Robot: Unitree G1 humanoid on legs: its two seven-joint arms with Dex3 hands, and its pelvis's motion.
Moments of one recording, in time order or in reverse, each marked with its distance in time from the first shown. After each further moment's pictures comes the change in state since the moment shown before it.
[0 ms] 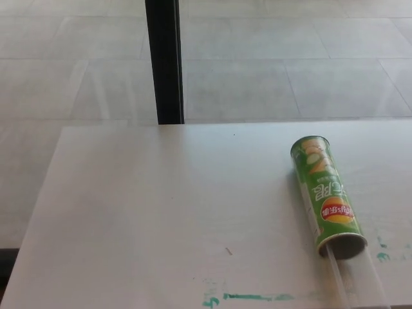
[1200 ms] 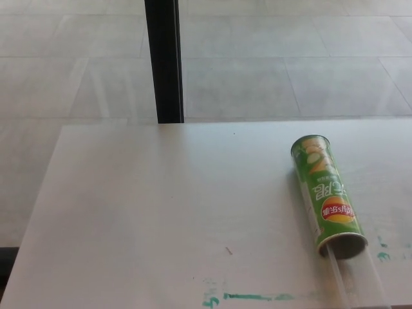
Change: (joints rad) left_arm -0.012 0.000 0.019 0.022 -0.024 -0.005 -0.039; right_arm 0.027 0.049 -0.079 -1.093 0.209 0.035 -0.024
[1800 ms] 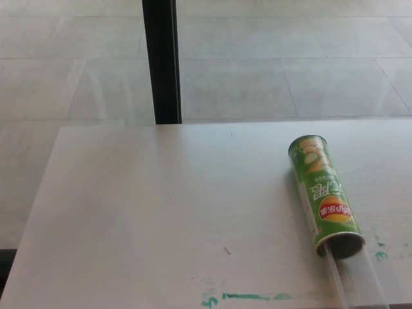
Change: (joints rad) left_arm 0.005 0.000 -0.004 0.002 0.000 0.000 -0.001; right_arm 0.410 -0.041 0.241 -0.449 0.058 -0.024 0.213
